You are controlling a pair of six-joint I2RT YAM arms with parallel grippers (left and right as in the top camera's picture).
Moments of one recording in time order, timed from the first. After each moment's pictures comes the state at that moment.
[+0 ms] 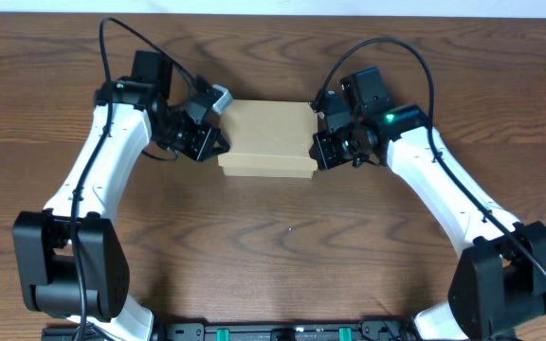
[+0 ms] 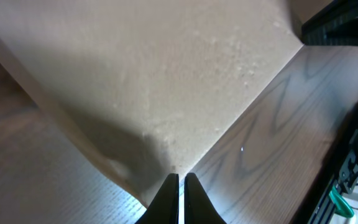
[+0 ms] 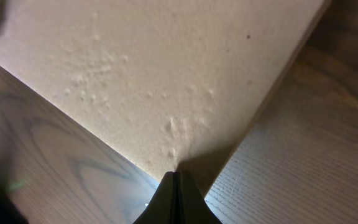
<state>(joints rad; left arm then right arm) -0.11 1.77 1.37 -0.99 0.67 0.42 0.35 1.69 1.27 -0.77 -0.38 0.06</state>
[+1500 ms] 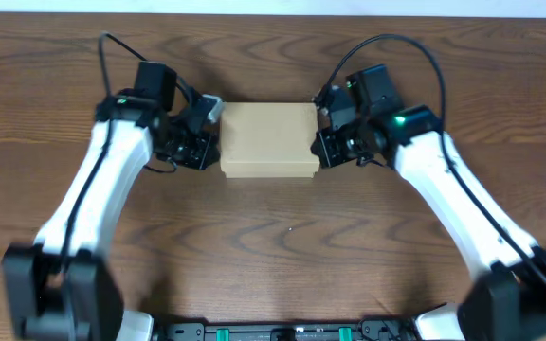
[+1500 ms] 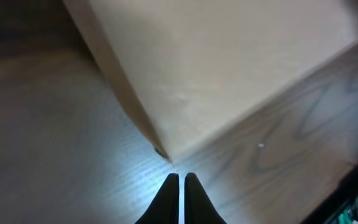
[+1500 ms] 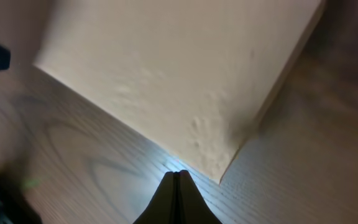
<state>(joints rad) -0.15 1.62 1.31 -1.00 0.49 0.20 0.35 1.60 1.31 -0.81 -0.39 0.06</state>
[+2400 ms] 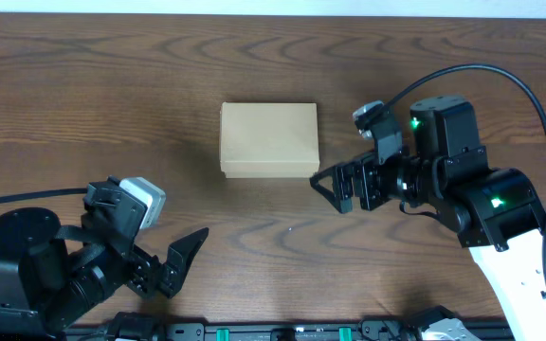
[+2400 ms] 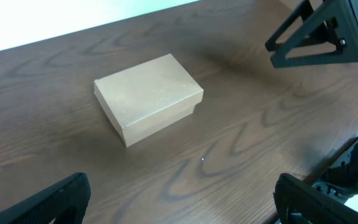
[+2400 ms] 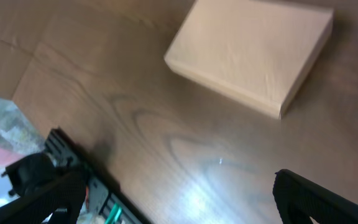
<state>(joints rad) -0.15 0.74 1.36 -1.25 0.49 0.15 0.35 1.17 1.33 -1.08 -0.50 0.16</state>
